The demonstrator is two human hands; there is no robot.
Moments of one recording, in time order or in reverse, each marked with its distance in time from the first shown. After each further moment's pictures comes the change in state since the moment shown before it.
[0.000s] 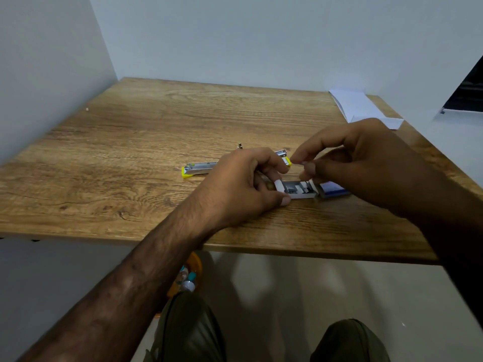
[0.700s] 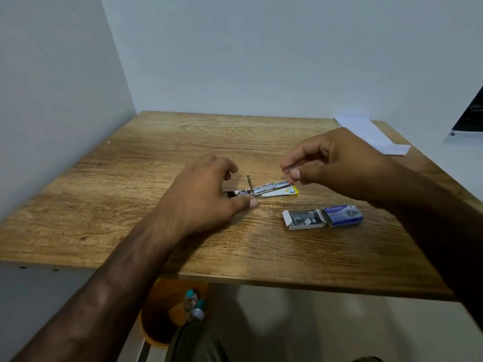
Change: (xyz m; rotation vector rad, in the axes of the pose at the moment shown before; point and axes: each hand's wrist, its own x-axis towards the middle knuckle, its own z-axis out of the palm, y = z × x) left_hand 0.004 -0.014 -0.057 0.601 0.127 -0.084; right_hand 0.057 0.014 0.000 0.089 -0.114 0.043
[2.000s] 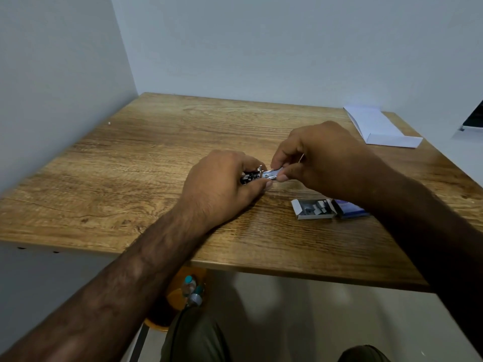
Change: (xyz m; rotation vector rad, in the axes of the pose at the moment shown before) left_hand 0.002 0.003 0.026 -0.147 0.161 0.119; right_hand 0.013 -0.021 0.031 -0.585 -0.021 -0.224
